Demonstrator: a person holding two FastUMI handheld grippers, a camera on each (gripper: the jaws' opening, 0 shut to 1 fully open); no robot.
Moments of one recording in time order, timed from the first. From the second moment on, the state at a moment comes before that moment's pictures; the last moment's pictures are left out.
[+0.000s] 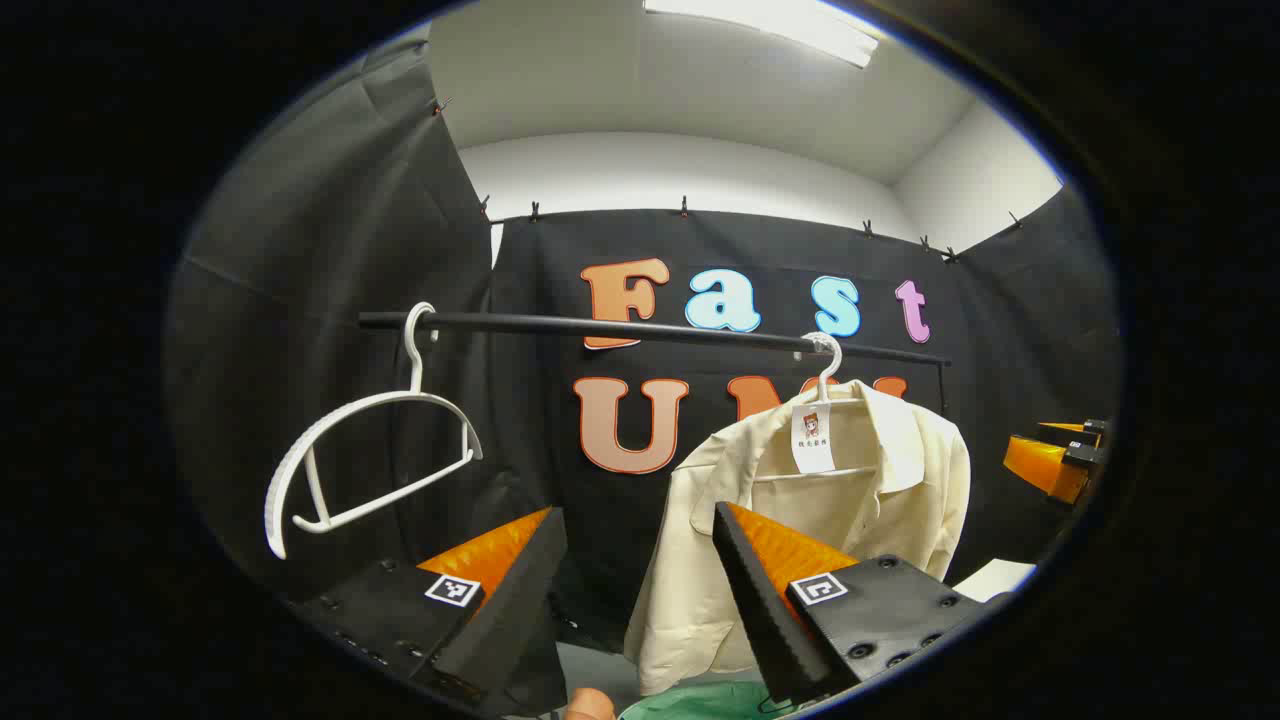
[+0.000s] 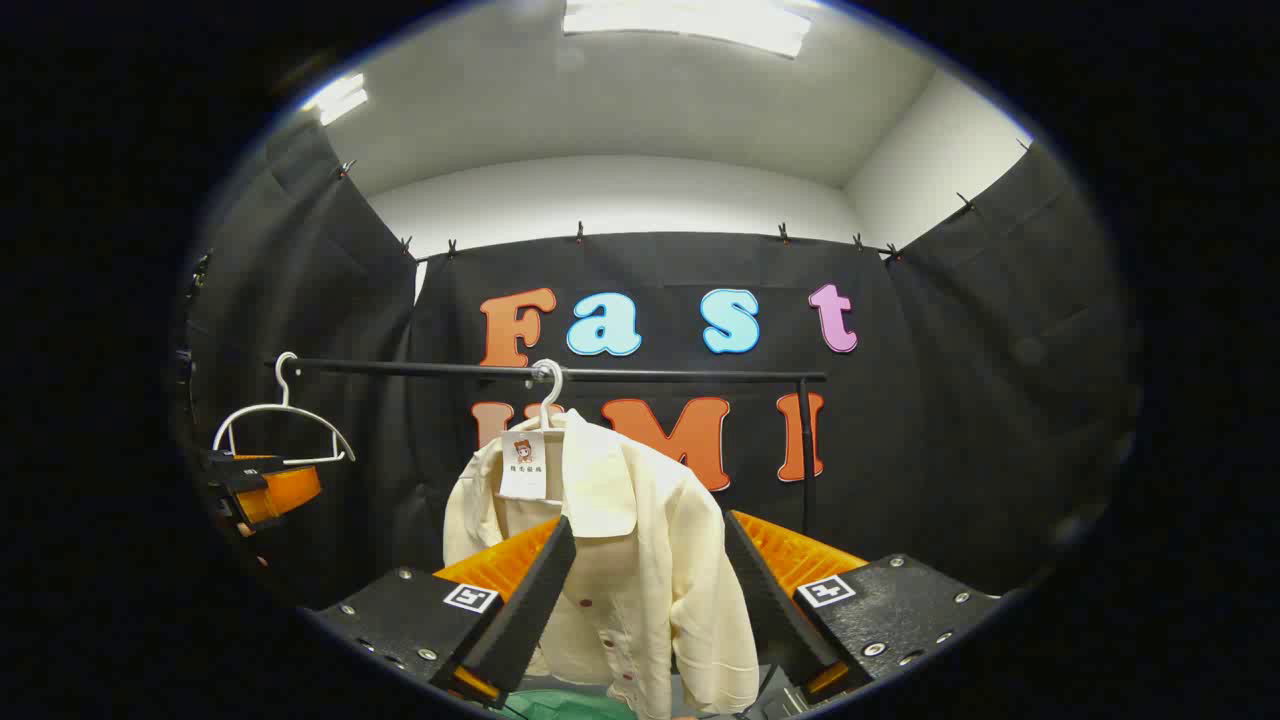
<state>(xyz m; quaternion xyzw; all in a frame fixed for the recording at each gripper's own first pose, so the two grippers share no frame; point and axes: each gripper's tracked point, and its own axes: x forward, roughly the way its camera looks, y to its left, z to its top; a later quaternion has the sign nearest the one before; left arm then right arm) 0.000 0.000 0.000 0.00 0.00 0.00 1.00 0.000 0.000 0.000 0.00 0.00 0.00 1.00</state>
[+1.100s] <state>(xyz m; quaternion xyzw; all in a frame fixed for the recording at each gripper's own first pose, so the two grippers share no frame) -0.009 0.000 0.007 0.01 -0.02 0.00 1.00 0.007 0.002 -0.033 0.00 0.02 0.02 1.00</state>
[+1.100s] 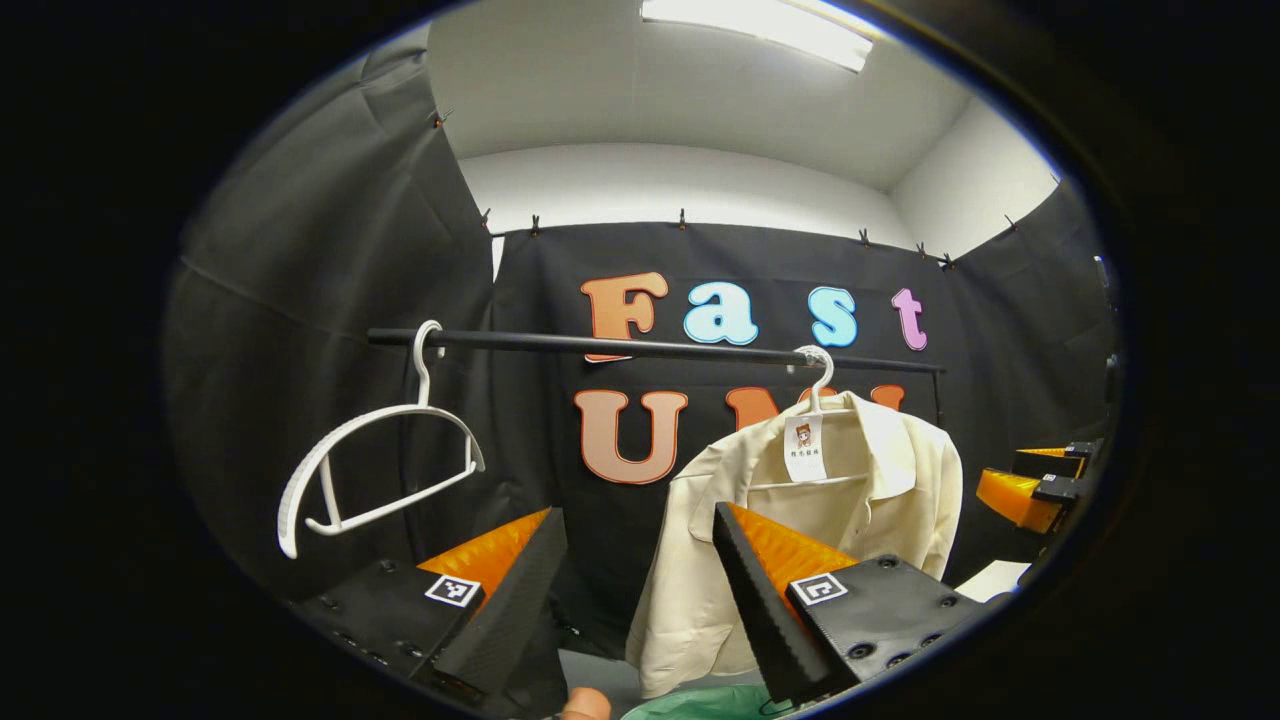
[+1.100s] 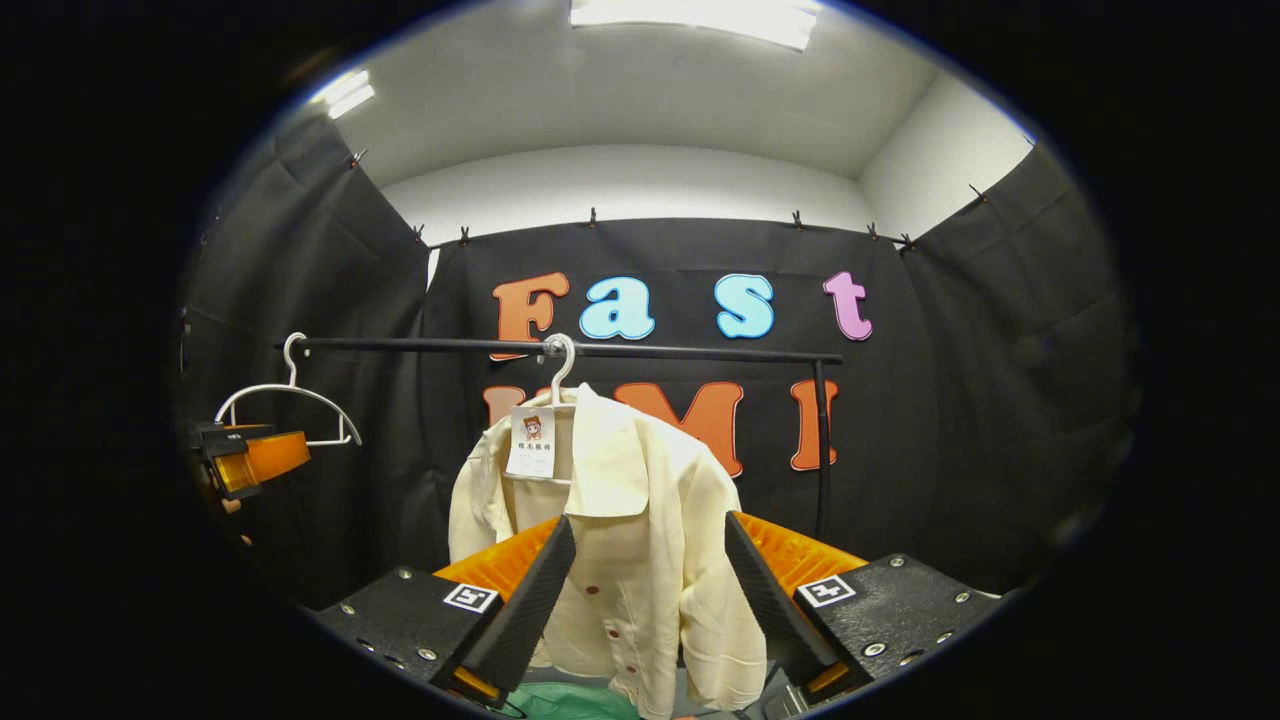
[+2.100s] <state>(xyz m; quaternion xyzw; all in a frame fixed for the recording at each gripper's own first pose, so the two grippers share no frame) 0.013 0.019 -0.024 0.01 0.01 0.01 1.00 0.100 0.068 -0.136 0.00 0.06 0.02 1.00</state>
